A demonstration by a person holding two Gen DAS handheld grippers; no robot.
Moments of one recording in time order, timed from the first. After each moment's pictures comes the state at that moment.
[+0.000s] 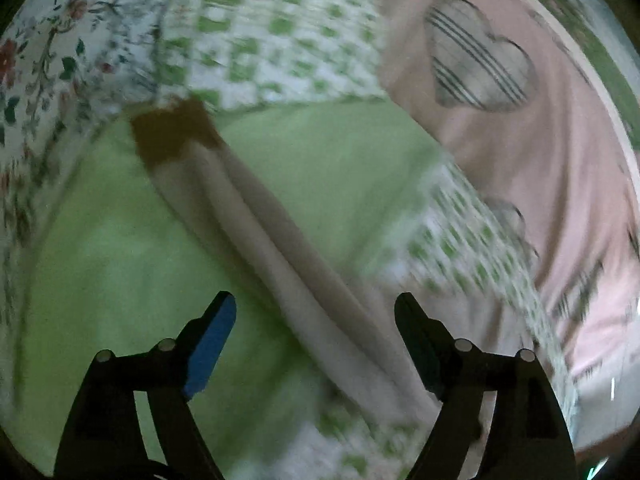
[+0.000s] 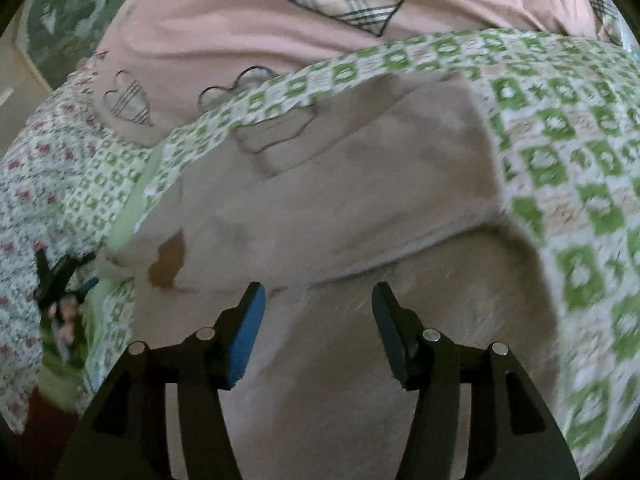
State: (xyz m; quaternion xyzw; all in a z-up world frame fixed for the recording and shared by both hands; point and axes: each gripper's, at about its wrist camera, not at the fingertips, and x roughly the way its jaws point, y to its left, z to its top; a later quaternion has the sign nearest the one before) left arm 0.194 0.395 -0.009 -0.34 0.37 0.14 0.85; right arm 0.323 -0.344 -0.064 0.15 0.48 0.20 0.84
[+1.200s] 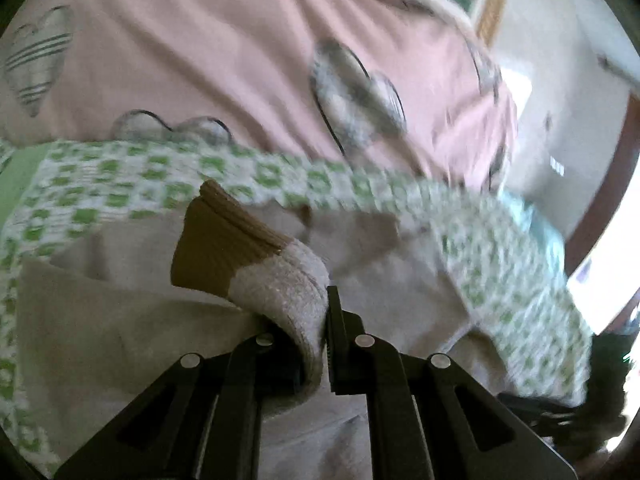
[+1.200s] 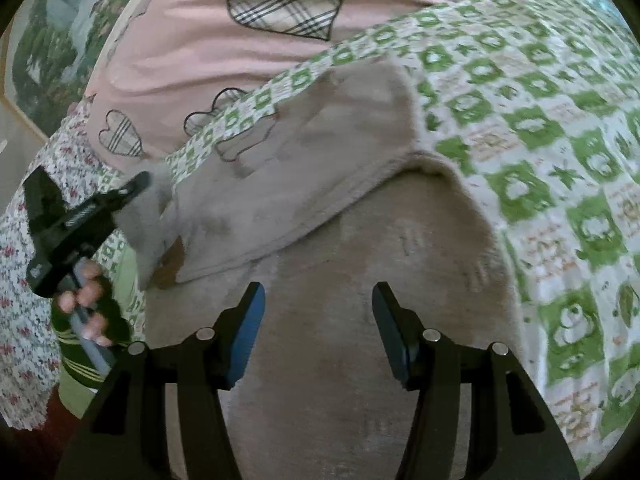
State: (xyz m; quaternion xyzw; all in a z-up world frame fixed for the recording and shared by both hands) left arm 0.269 -0.044 0.023 -0.07 0.36 -0.20 0.91; right arm 0.285 -0.404 -0.077 0.23 0.47 0.15 0.84
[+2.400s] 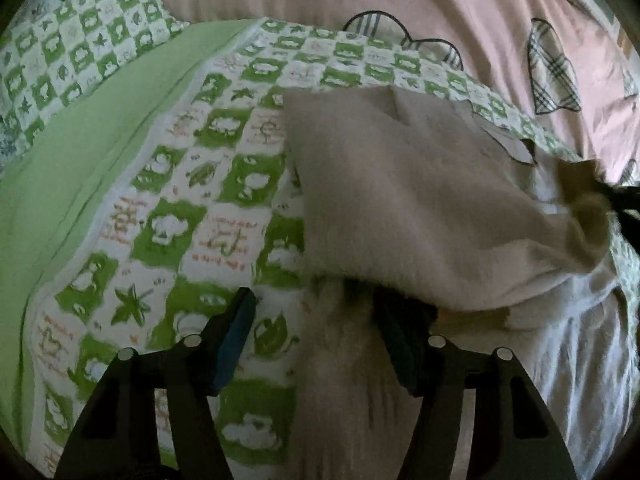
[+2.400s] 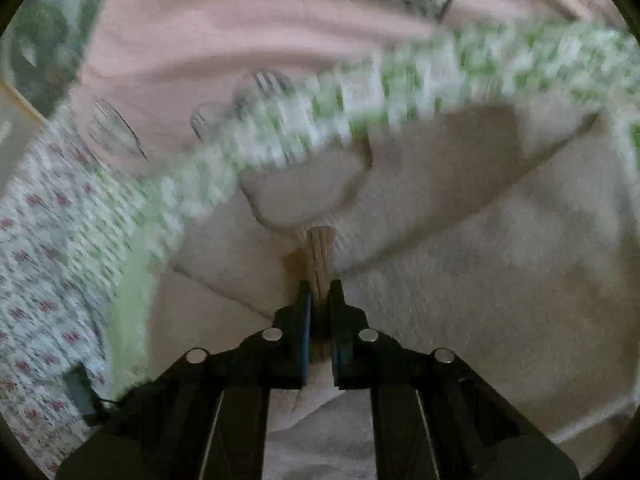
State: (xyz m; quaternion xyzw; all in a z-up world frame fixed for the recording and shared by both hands) left arm 0.215 0.154 -0.057 -0.09 0.46 0.04 0.88; right arm 0.445 -0.309 -0.058 0.24 0.43 0.22 0.84
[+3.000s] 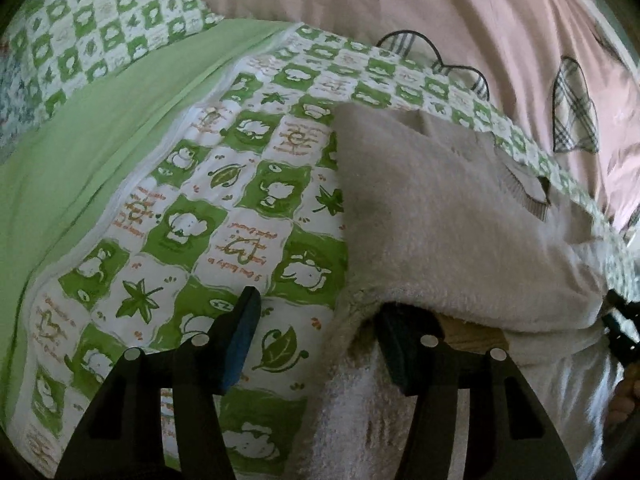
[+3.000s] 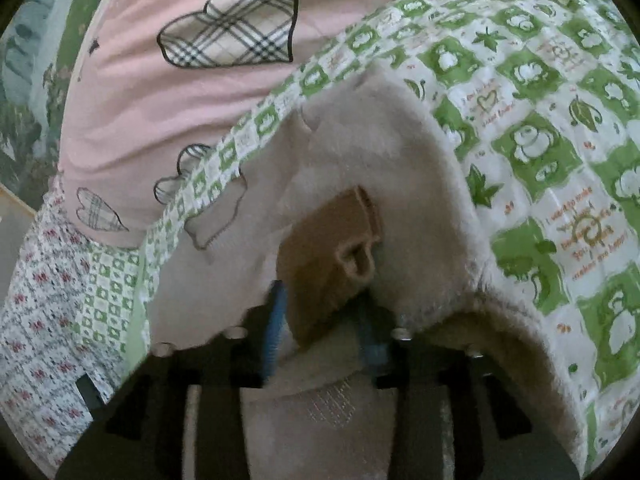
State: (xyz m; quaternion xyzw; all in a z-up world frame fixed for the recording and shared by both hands) left arm 0.217 0.163 -0.055 -0.15 0.44 0.08 0.88; right arm 0.400 -0.395 -0.110 0.32 0.44 0.12 0.83
